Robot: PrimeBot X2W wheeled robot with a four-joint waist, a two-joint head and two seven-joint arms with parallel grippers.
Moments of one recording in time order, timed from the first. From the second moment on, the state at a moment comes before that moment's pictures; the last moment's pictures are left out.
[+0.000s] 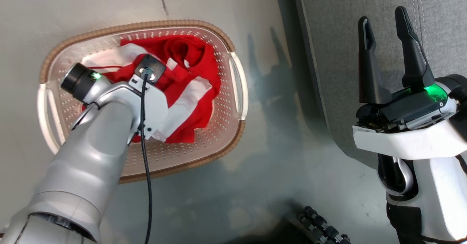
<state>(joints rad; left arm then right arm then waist) -1.02 0.10 -0.66 1.25 -0.05 -0.03 0.00 -0.44 -0.04 0.16 -0.09 0.32 0.13 -0.26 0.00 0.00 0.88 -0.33</state>
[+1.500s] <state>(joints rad) -0.50 0.17 -0.43 0.16 -0.37 -0.03 -0.23 -0.21 -0.04 0.08 -0.03 0.22 0.13 -0.26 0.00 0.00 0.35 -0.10</state>
